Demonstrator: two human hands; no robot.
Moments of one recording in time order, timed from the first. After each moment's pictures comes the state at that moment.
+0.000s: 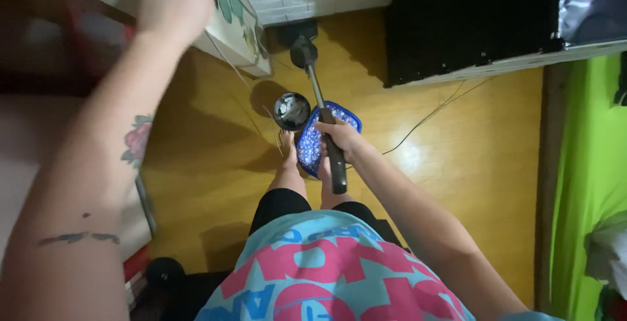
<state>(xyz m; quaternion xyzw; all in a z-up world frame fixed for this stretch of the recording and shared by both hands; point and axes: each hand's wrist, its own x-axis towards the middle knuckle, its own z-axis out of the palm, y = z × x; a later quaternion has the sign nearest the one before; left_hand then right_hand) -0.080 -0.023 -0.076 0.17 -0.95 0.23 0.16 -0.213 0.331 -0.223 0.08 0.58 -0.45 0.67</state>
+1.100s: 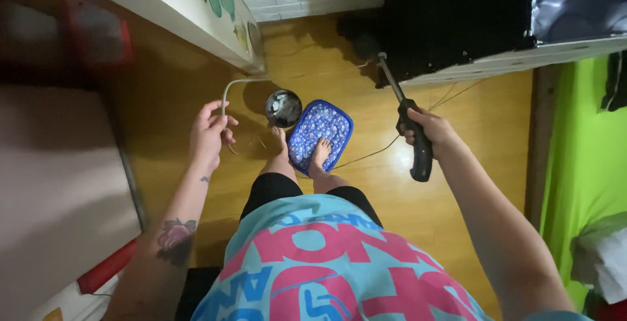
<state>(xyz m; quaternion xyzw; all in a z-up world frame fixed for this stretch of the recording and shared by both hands) 0.041 0.195 -0.191 0.53 -0.47 -0.68 0.20 -0.403 0.479 -0.209 0.07 0.60 -0.48 0.64</state>
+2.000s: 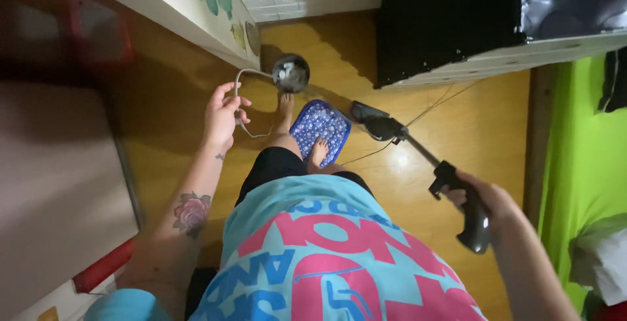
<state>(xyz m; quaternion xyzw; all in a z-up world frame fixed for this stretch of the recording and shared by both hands) -0.009 0.197 -0.212 0.51 -0.47 -0.69 0.21 -0.415 0.678 -0.170 0.31 0.57 -0.50 0.57</state>
